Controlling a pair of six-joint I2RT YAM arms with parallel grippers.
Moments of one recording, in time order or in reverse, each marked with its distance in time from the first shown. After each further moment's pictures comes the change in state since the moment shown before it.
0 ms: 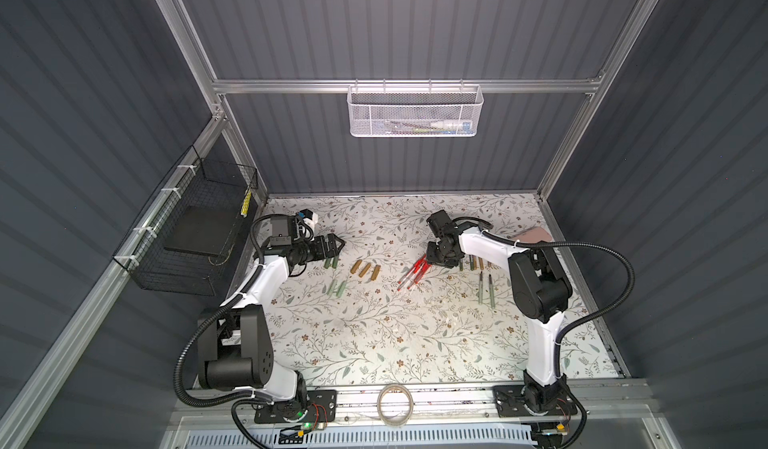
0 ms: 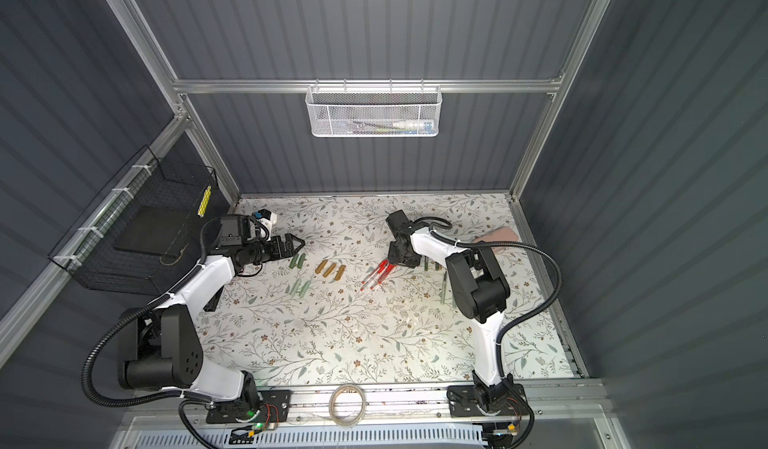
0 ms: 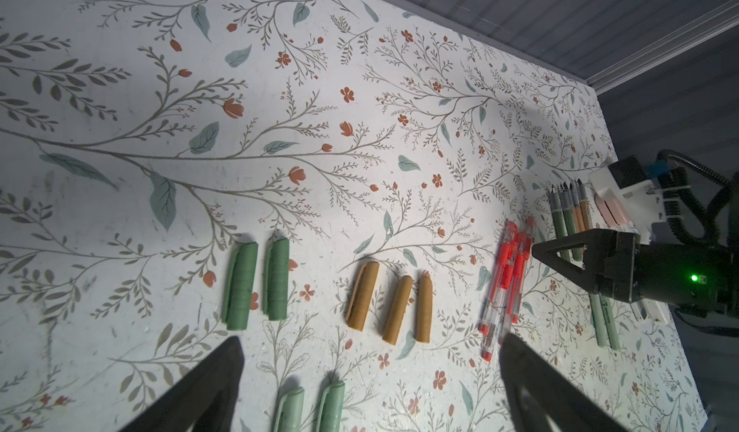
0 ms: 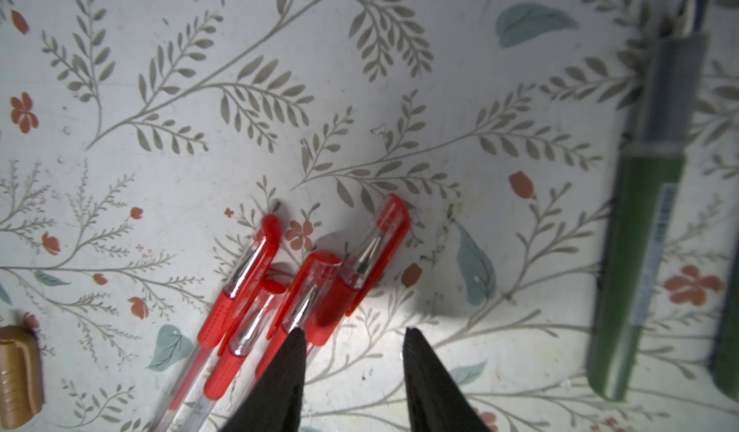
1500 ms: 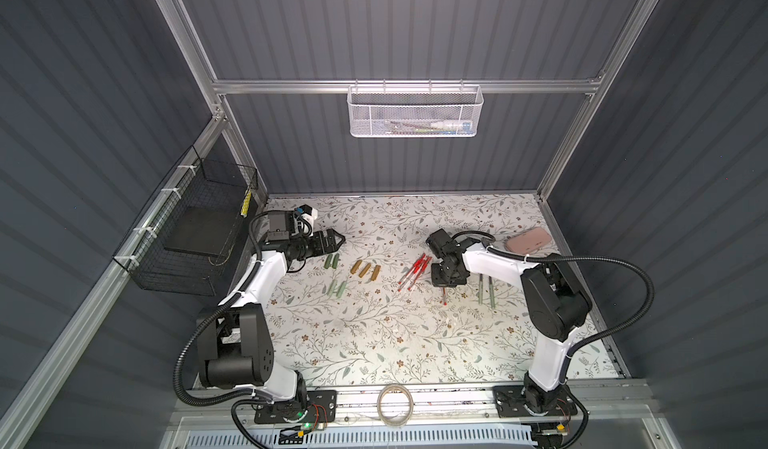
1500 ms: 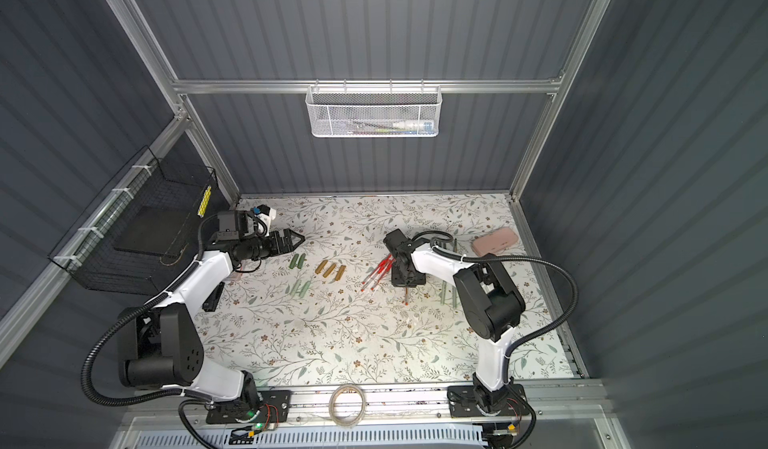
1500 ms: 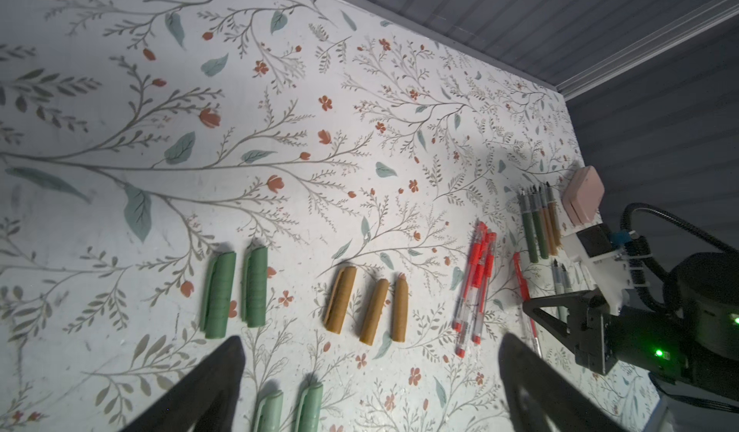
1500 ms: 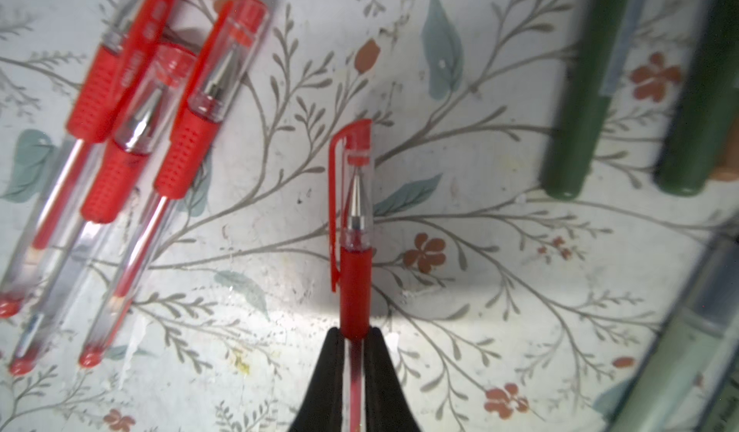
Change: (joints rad) left arm -0.007 0.024 0.106 -0.064 0.079 -0.006; right arm 0.084 -0.210 -0.258 -0.040 0.077 -0.051
